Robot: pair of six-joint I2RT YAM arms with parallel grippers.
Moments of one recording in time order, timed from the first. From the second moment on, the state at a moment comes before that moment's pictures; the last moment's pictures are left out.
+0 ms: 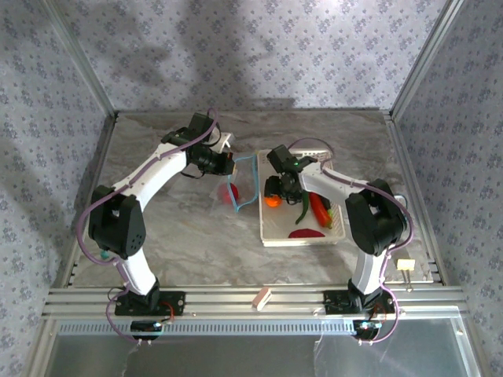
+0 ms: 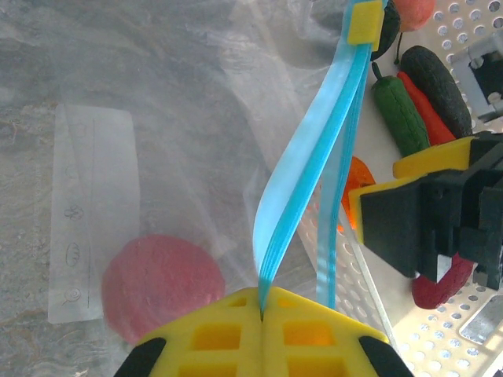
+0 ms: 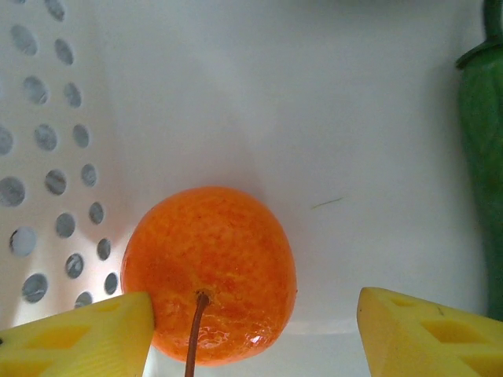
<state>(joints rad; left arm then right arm) -0.44 1.76 1.50 -0.80 0.40 -0.19 0.57 1.82 1.27 -0.68 0.04 0.67</state>
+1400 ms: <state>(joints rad) -0.44 1.76 1.50 -0.80 0.40 -0.19 0.57 1.90 1.34 -0.70 0.04 0.59</state>
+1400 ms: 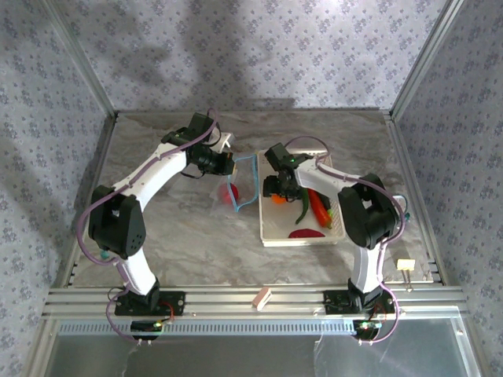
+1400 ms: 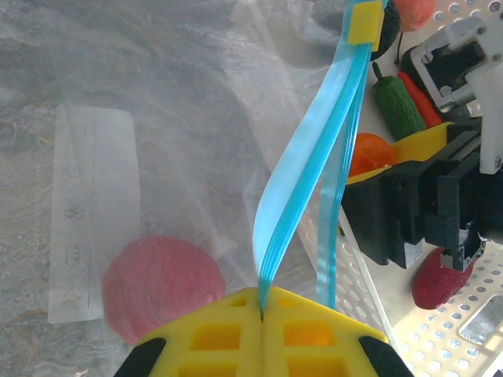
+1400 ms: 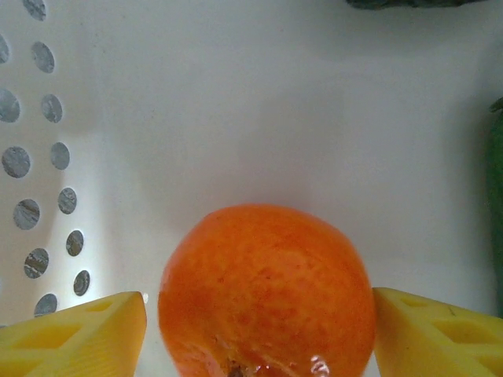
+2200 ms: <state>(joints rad) -0.44 1.76 1.49 -0.79 0.40 -0.19 0.59 1.75 1.33 -0.70 0.08 0.55</state>
